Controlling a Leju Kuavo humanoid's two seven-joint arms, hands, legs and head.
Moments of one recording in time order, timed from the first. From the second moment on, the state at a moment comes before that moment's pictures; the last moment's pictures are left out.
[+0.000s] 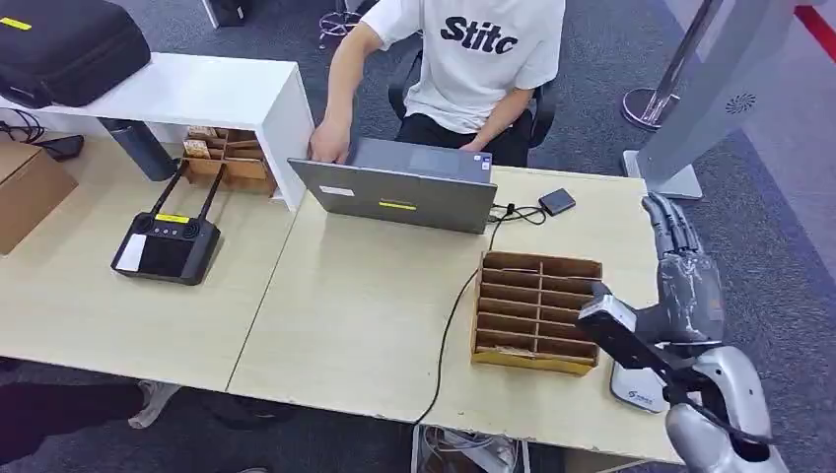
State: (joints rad) left arm -0.02 -0.05 1.33 -0.02 -1.49 -0.11 -0.18; right arm -0.18 -0.33 0.26 -1.66 0.90 -0.35 -0.09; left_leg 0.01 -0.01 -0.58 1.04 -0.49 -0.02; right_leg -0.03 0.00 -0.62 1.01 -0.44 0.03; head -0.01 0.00
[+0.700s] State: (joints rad) left arm -0.03 -0.05 1.33 -0.02 -1.49 -0.11 -0.18; right arm -0.23 -0.32 0.39 -1.49 1.00 -0.35 -0.02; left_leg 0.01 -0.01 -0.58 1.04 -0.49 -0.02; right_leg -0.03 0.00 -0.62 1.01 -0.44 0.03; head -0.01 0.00
